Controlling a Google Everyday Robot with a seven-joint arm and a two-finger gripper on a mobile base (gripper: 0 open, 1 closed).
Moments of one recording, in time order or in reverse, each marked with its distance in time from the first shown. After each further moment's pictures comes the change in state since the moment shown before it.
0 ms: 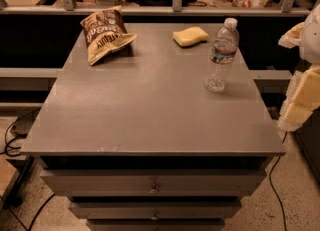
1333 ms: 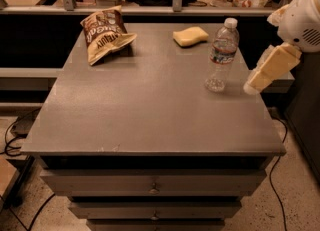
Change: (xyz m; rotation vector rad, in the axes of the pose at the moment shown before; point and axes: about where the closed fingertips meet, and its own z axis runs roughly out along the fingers) arm -0.031 -0.076 0.023 0.158 -0.219 0.120
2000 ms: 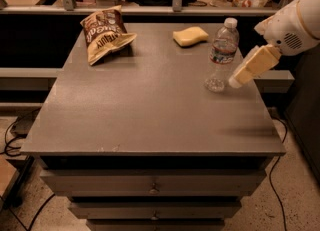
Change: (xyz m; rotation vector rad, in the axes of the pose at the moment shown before) arm -0.007 -0.023 0.053 -0.073 -0.138 0.108
